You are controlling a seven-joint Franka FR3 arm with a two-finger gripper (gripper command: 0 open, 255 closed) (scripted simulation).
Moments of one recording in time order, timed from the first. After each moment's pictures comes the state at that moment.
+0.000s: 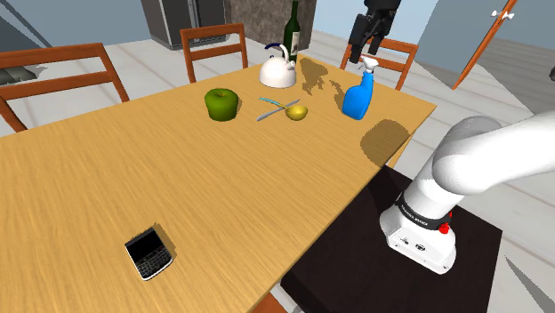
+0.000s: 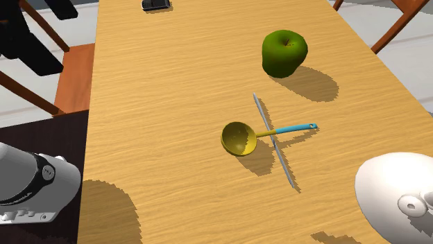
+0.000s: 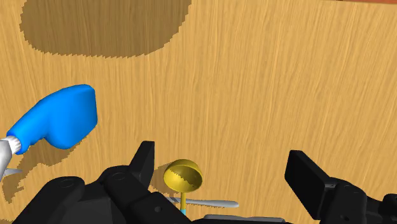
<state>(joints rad) 0.02 -0.79 0.00 -2.33 -0.04 1.57 0.04</state>
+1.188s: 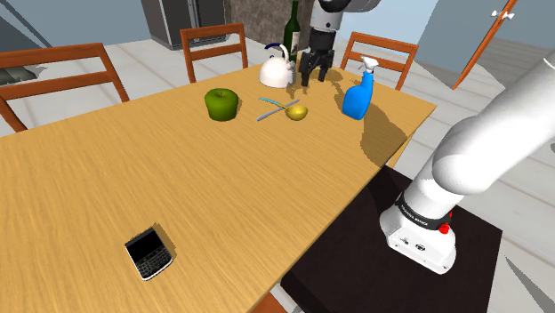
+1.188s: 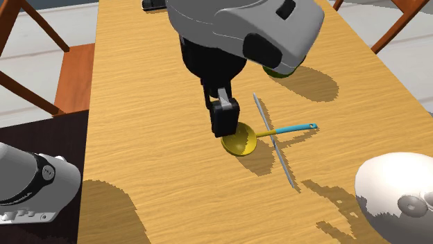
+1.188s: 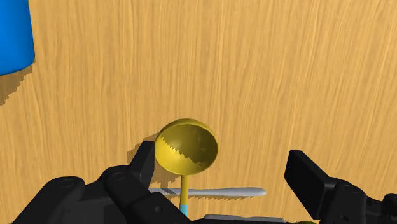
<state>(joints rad) 0.03 -0.23 -0.12 -2.22 0.05 1.95 -0.10</state>
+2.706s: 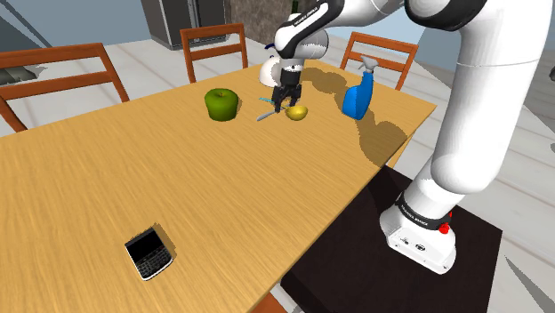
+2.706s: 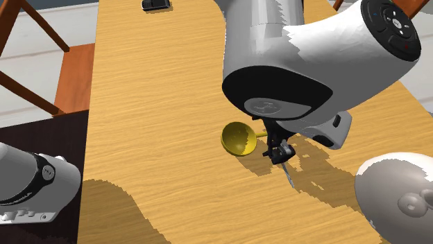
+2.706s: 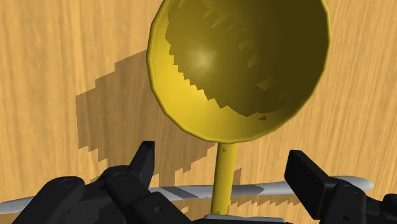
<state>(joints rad) 0.00 0.34 -0.14 -1.93 0.25 2.15 -0.28</state>
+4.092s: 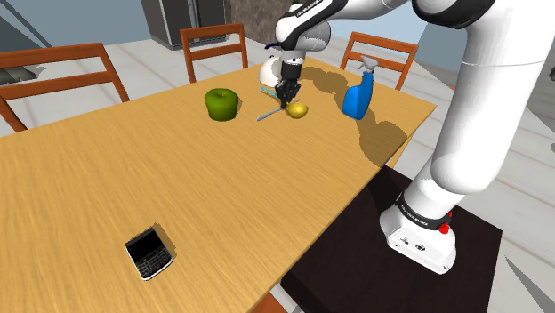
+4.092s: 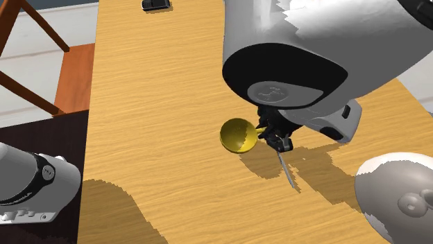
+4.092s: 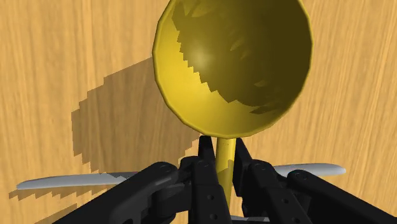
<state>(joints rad) 0.00 0.30 -0.14 -1.91 0.24 2.10 -0.26</state>
